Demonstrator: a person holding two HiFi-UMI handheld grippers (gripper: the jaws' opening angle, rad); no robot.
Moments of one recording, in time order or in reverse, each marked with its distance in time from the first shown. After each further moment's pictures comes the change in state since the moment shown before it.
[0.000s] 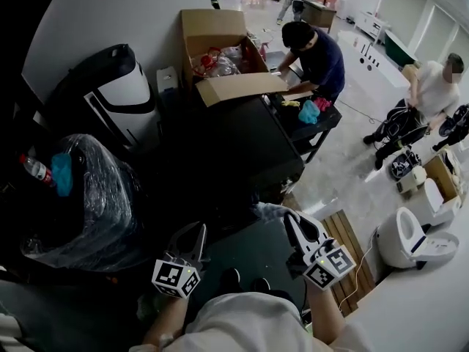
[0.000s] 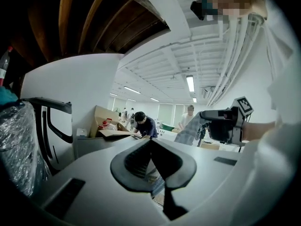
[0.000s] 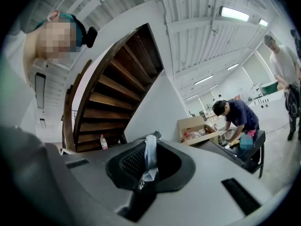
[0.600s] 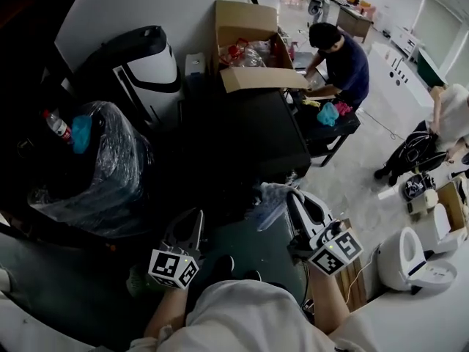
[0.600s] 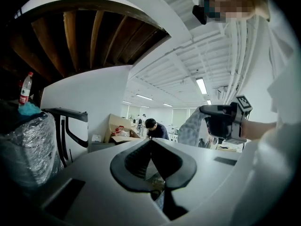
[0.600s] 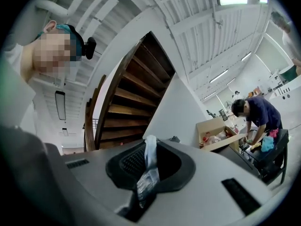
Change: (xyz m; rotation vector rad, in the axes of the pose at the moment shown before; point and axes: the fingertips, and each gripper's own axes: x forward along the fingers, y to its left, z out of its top) left arm -0.037 -0.055 0.023 0.006 -0.083 0.201; right arm -0.019 0.013 0.057 0.030 -0.035 0.248
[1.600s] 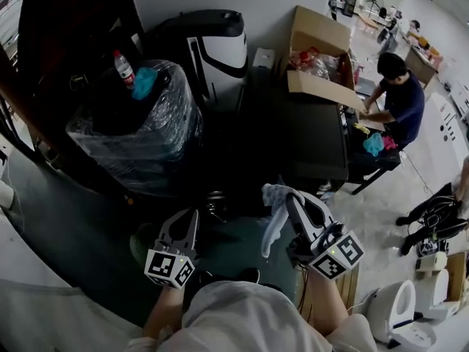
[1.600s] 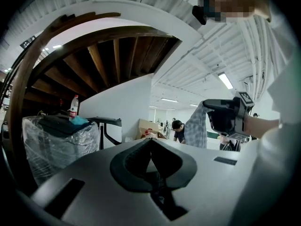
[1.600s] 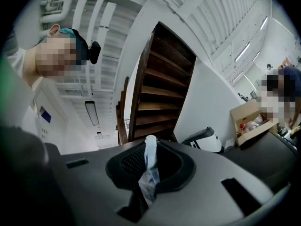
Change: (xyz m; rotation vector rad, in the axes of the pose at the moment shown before) left arm -0.142 0.005 -0.004 0.010 -0.043 0.378; right arm 0.018 0.099 -0.018 0.073 0.078 0.382
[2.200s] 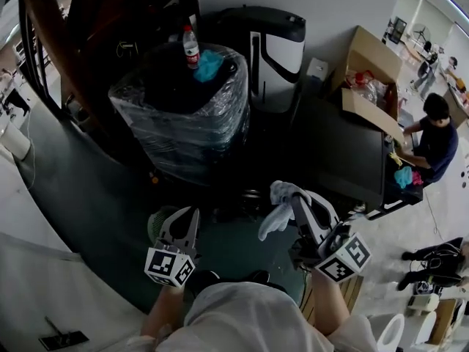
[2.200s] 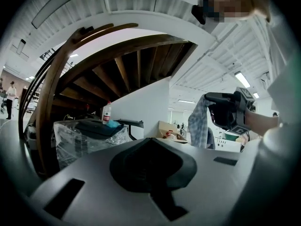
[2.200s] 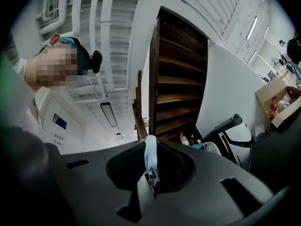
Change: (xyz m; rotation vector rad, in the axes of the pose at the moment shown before) left arm -0.105 0.121 0.001 -0.036 -0.029 0.216; right arm 0.116 0.106 -0.041 0.075 0.044 0.232
